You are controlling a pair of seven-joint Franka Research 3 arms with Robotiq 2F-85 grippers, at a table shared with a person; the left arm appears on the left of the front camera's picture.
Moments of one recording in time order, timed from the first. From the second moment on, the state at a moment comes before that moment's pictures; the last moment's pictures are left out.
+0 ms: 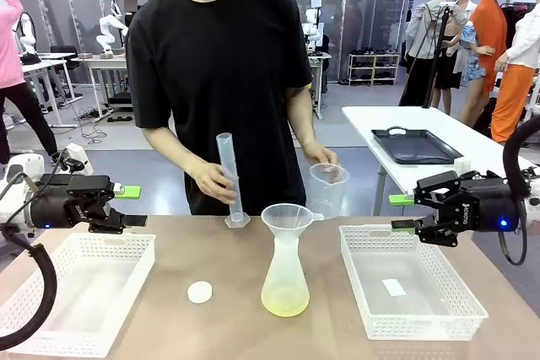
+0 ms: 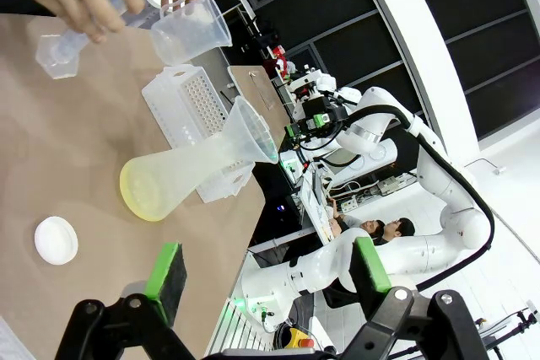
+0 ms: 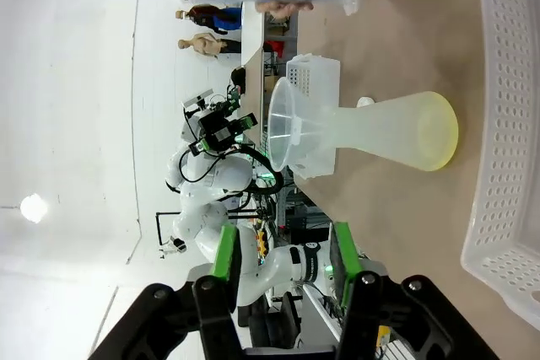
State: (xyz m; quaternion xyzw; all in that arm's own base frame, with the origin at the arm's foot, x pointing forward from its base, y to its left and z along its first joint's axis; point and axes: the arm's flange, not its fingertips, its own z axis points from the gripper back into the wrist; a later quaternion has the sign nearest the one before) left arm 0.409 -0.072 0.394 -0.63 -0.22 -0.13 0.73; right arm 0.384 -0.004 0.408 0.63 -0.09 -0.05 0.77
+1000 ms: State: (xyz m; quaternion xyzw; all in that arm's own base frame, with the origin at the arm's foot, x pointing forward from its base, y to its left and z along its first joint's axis) left arm 0.408 -0.072 0.394 -0.63 -0.22 -0.13 0.73; right arm 0.388 0.090 0.486 0.50 -0.14 0.15 0.84
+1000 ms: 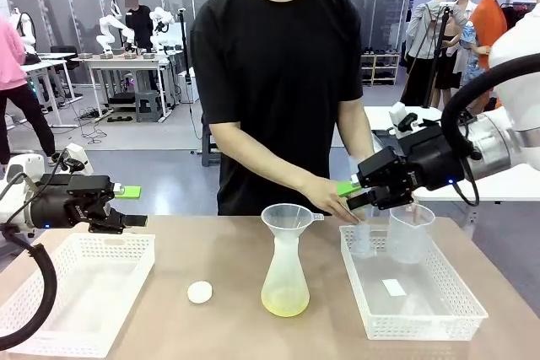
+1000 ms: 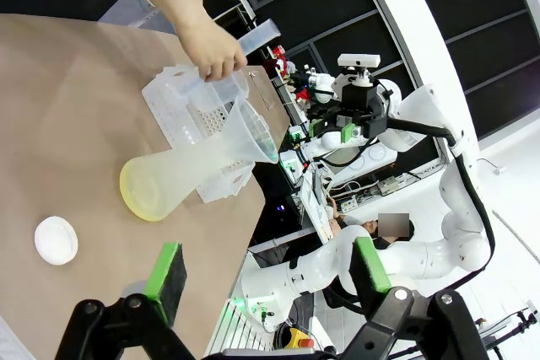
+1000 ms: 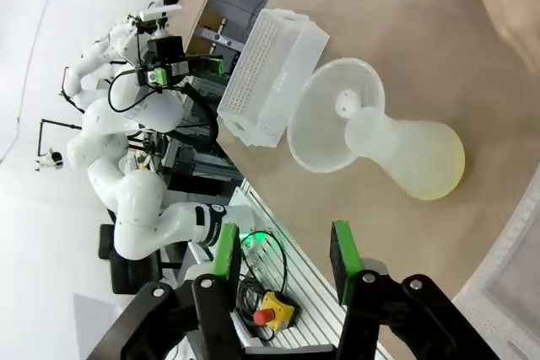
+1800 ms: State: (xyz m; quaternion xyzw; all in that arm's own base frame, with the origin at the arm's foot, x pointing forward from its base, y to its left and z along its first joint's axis) left arm 0.408 -0.072 0.394 -0.63 -0.22 -0.13 0.73; right arm 0.421 0.106 0.512 0.44 -0.16 0.26 0.84
